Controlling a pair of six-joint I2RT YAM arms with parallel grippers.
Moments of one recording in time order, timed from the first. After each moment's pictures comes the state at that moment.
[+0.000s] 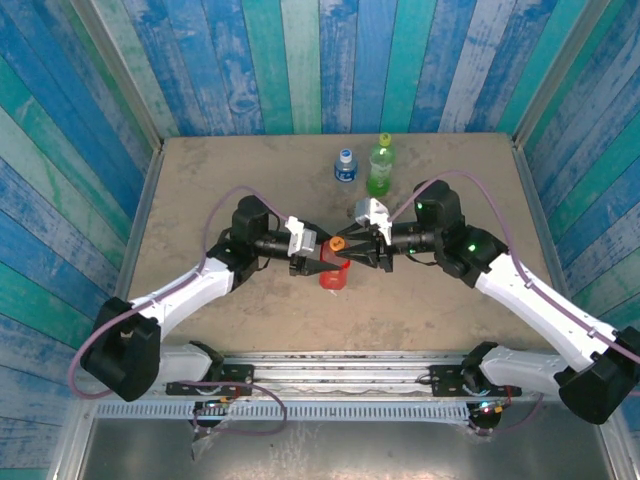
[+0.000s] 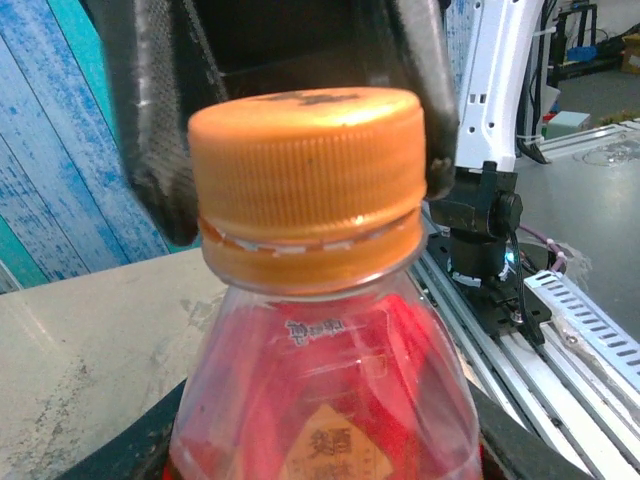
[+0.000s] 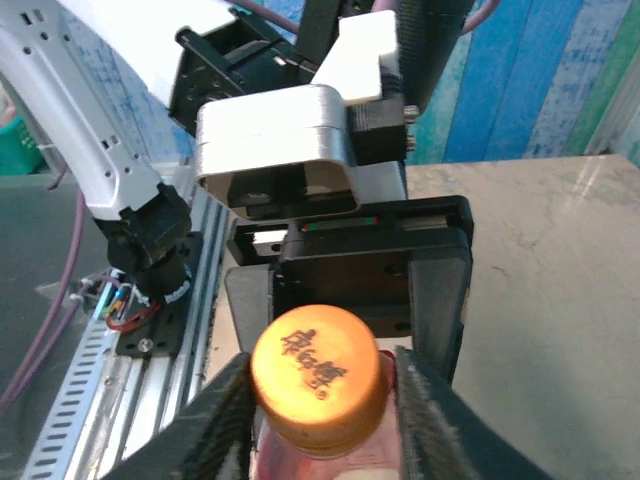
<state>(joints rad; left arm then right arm) -0.54 1.27 0.71 0.34 1.16 0.43 0.67 1.14 1.03 -0.30 -0.78 -0.28</state>
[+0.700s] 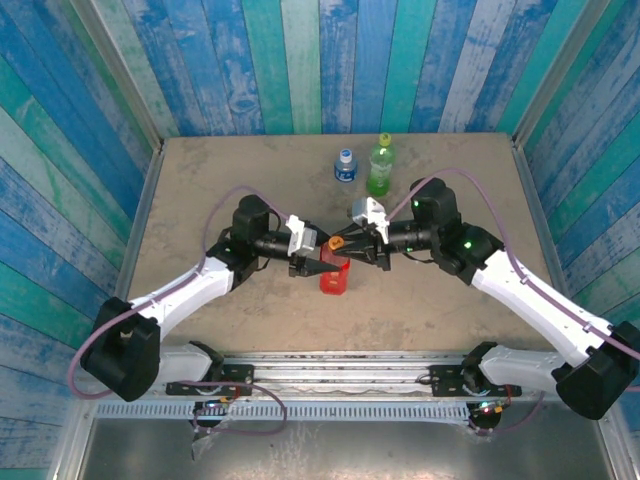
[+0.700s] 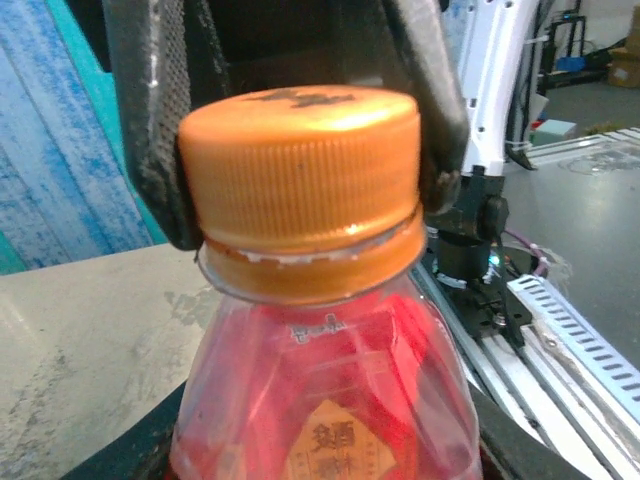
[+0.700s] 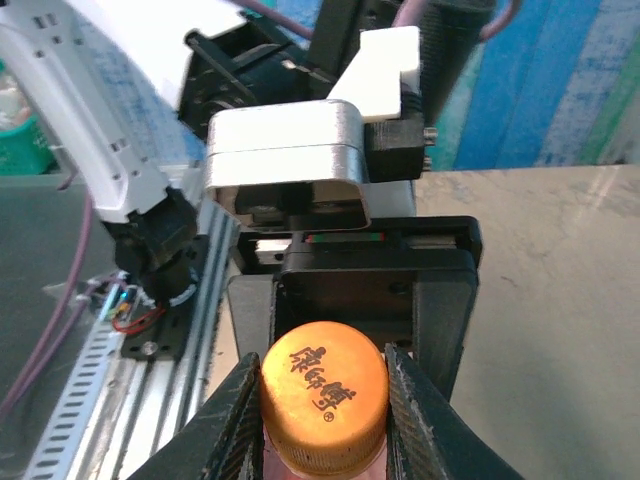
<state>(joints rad) -0.54 1.27 0.71 0.33 1.14 0.39 0.69 1.16 1.04 -0.27 -0.77 -0.27</state>
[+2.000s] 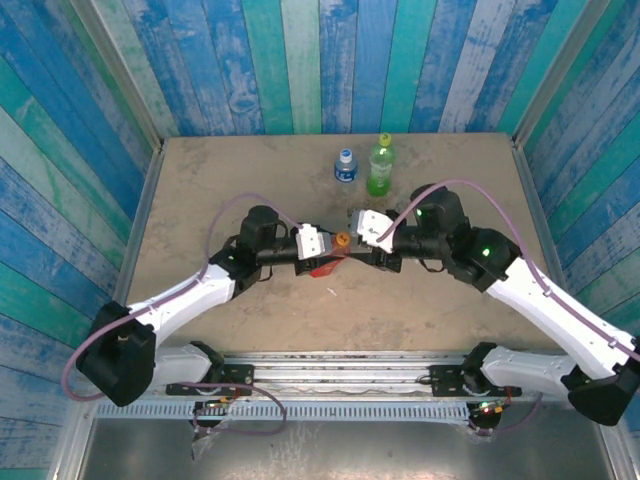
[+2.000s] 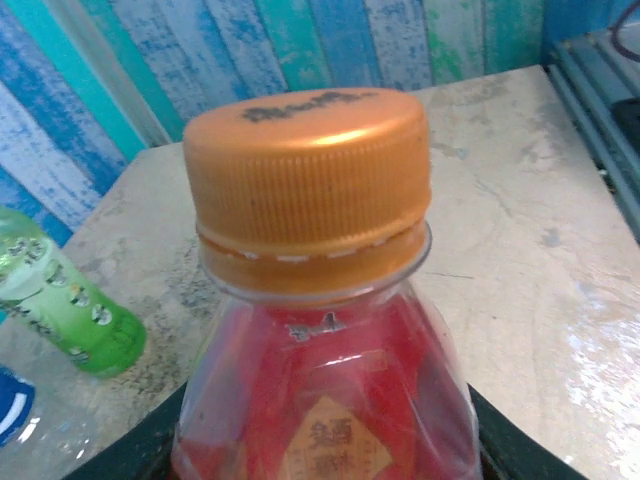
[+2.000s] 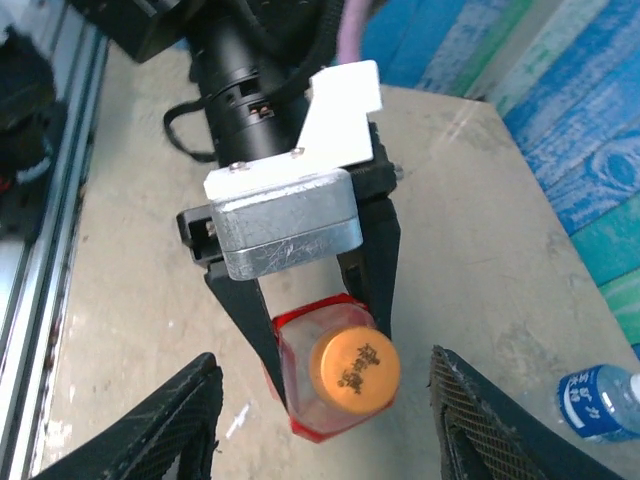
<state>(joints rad) -0.60 1.24 0.68 0.19 0.69 0.60 0.78 1.12 1.20 -0.62 -0.38 -0.63</state>
